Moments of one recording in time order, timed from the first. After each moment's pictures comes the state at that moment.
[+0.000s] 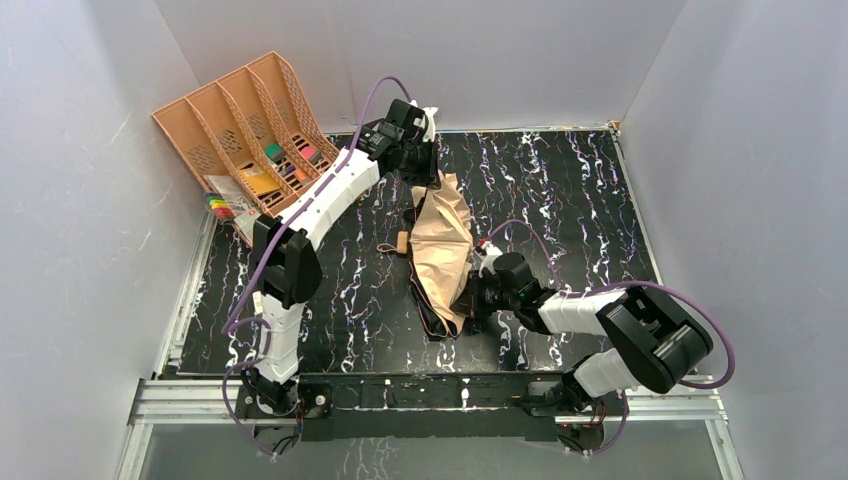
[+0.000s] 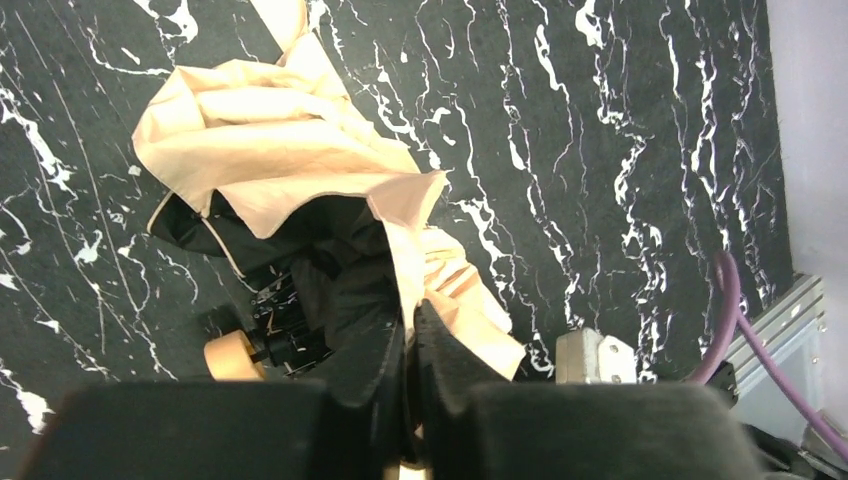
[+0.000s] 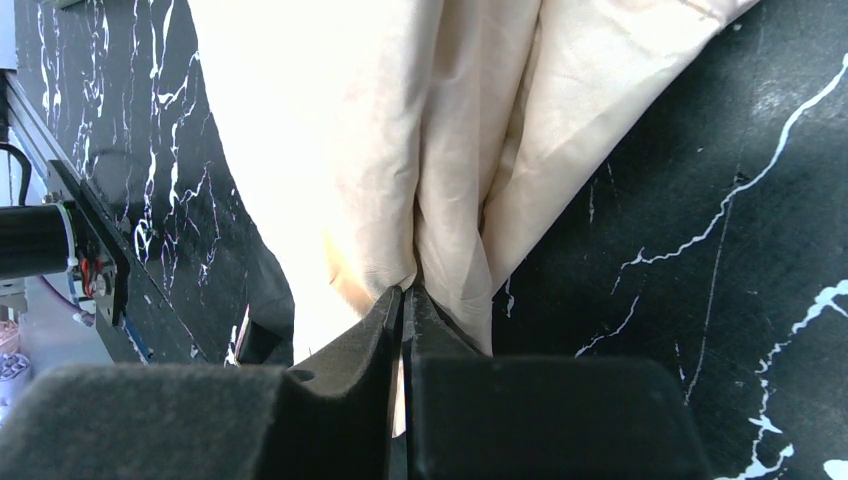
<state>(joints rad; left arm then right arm) -0.57 2.08 2.07 -0.81 0.23 -0.36 0.68 1.42 0.35 0.40 -0.36 0.60</state>
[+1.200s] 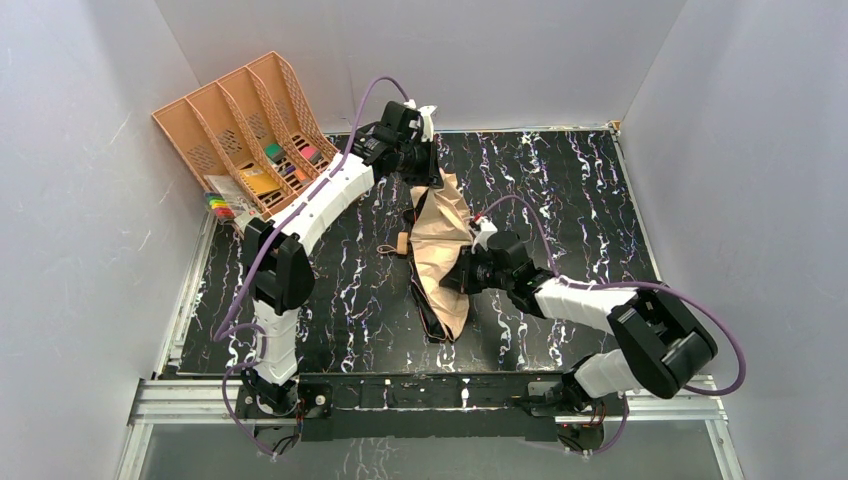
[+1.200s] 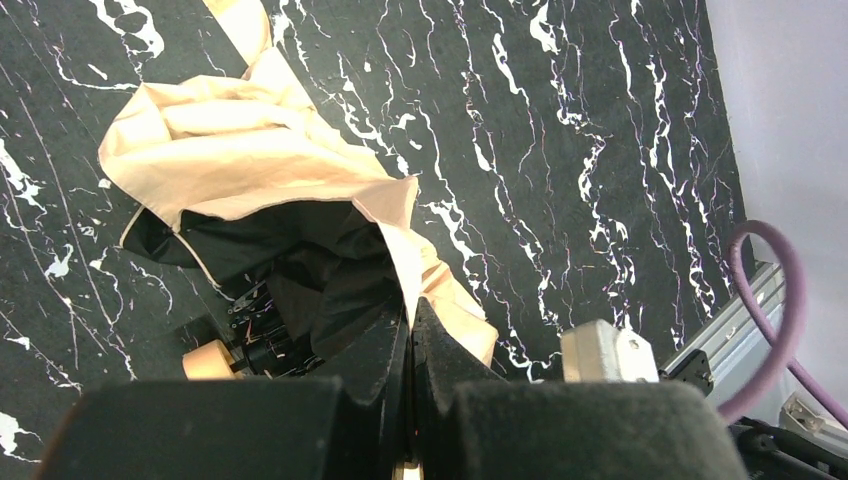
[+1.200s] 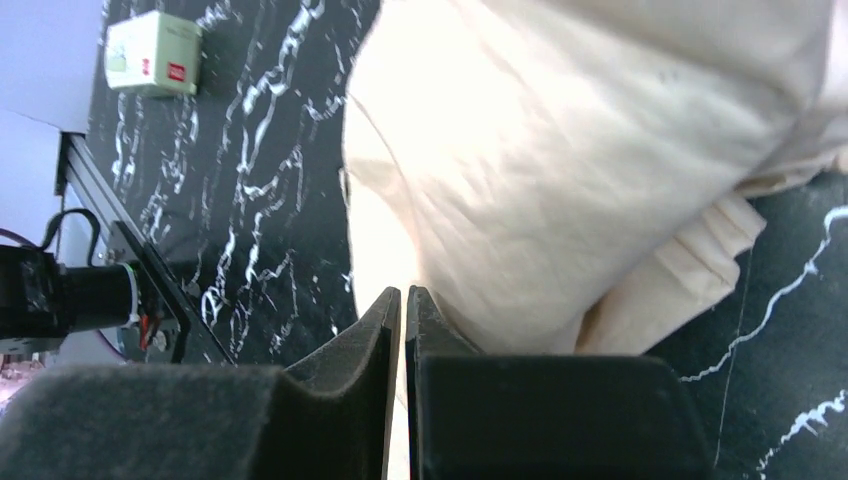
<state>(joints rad) -0.57 2.02 1.97 -0.72 0.27 -0.38 0.68 1.39 0.52 0.30 -0.33 0.61</state>
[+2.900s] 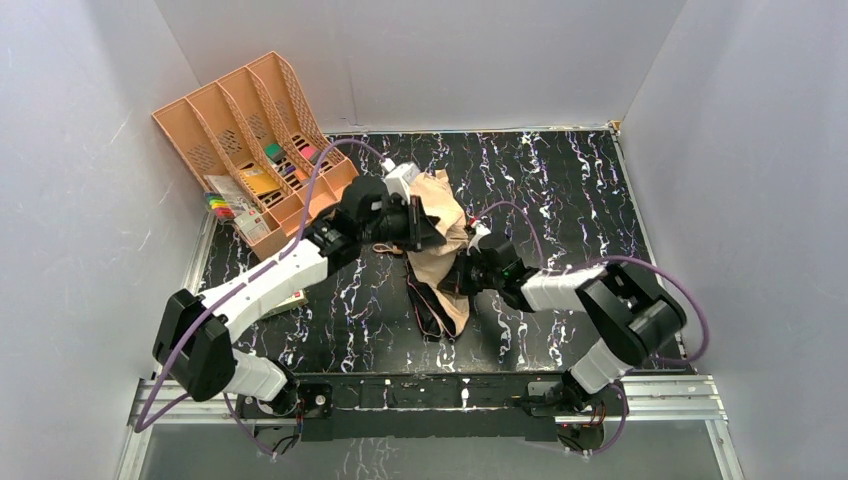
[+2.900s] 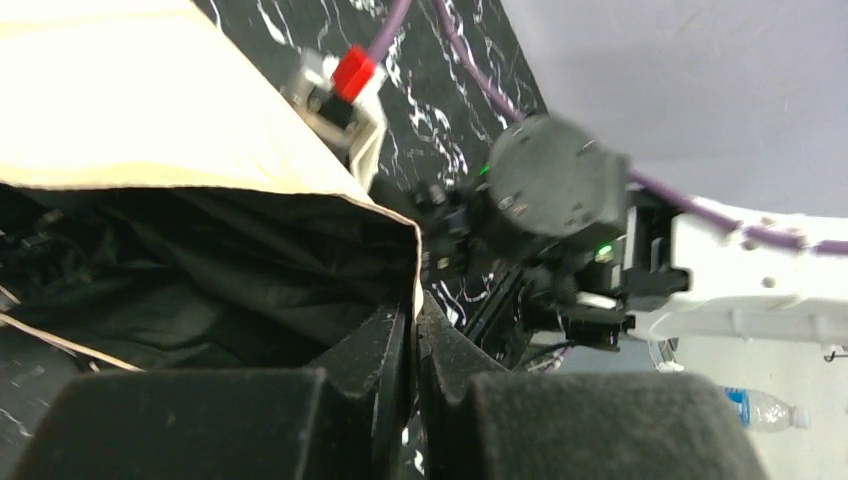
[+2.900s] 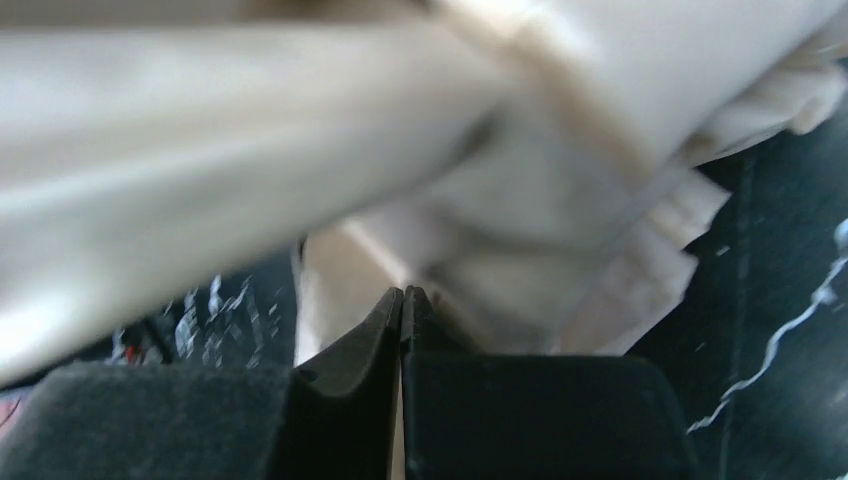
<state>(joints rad) -0.66 1.41 1.11 -0.15 0.43 -0.62 0.68 1.61 0.56 0.43 -0.29 0.68</state>
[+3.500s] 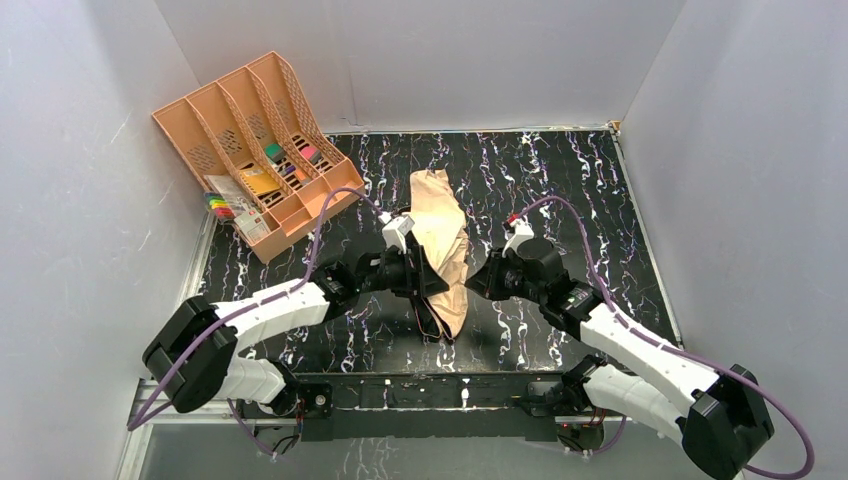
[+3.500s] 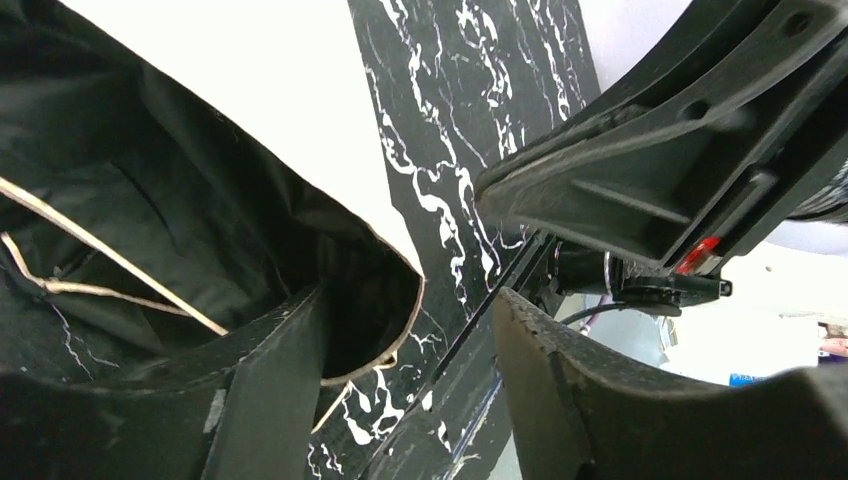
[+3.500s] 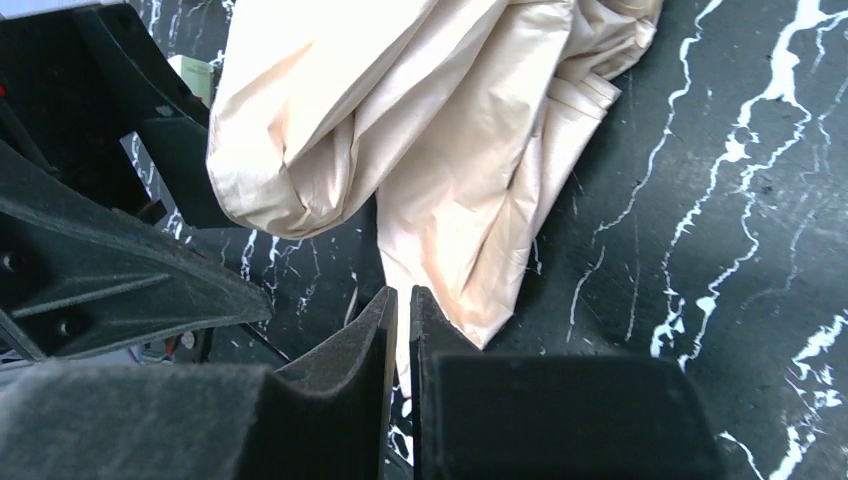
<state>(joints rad) -0.79 1.32 0.66 0.20 0.33 -0.74 0.68 0.93 0.53 -0.12 -0.17 0.65</state>
